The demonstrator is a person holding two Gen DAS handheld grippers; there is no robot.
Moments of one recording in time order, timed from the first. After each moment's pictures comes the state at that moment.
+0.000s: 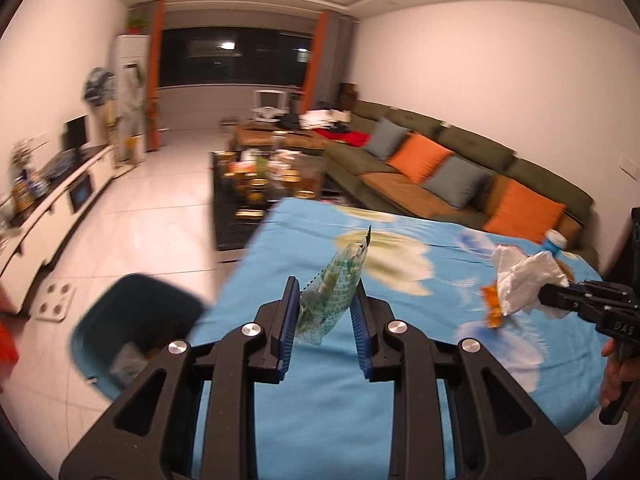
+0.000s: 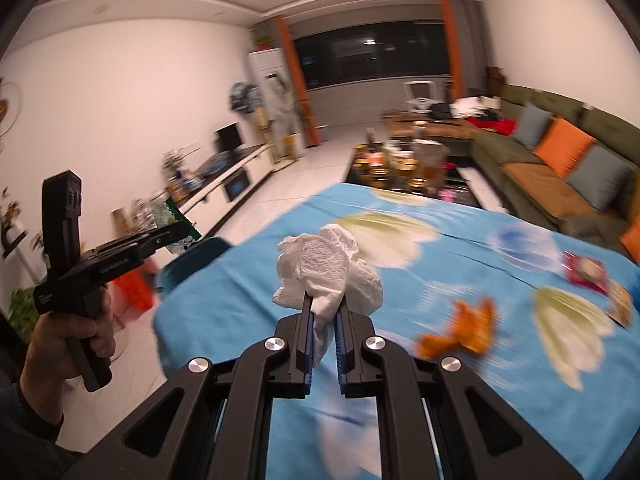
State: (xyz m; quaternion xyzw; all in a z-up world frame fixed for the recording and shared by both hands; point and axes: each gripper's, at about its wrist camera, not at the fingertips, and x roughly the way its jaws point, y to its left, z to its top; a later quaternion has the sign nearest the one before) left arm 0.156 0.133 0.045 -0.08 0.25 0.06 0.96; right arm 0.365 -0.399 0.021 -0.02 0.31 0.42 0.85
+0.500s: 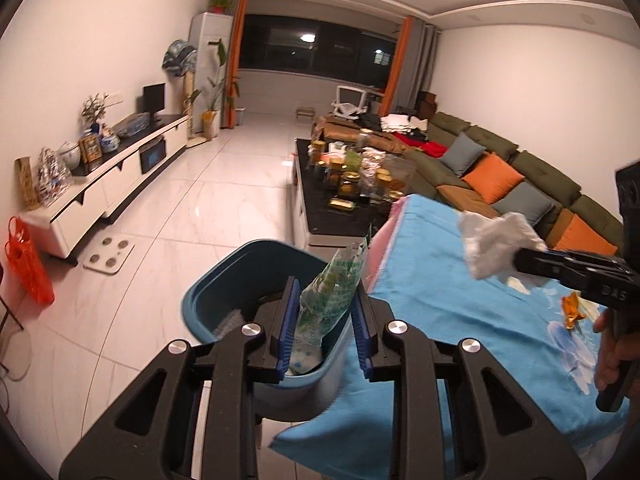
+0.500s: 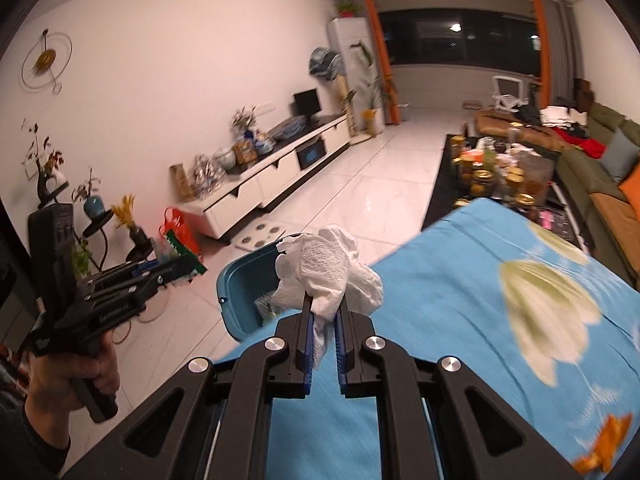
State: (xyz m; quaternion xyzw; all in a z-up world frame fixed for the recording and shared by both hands) left arm 0.069 0.289 0.022 -0.14 0.26 0.18 0.94; right arm 0.360 -0.191 0.025 -0.09 0.33 0.53 0.78
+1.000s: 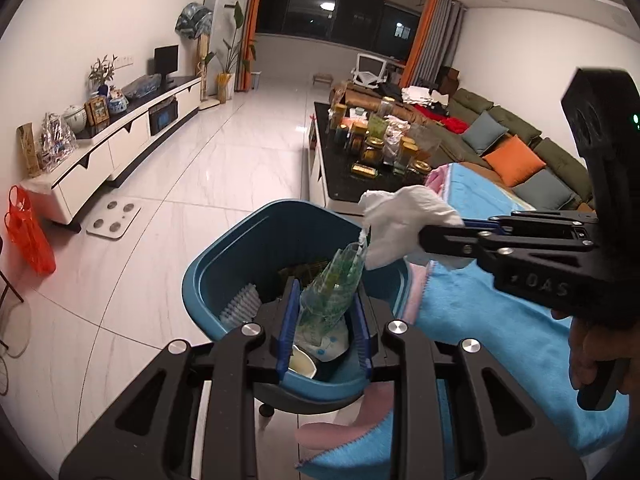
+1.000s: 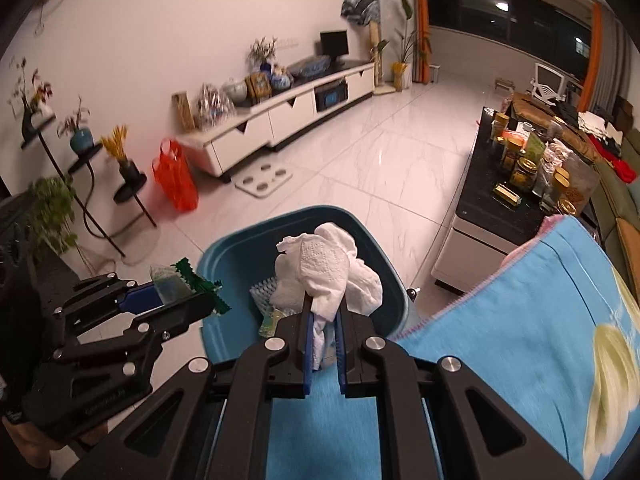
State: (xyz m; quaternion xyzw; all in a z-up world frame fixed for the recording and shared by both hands) left arm 0.119 0.334 -0.036 -0.17 0.32 0.20 0.91; right arm 0.363 -0.048 -0.022 -0.20 0.37 0.53 0.73
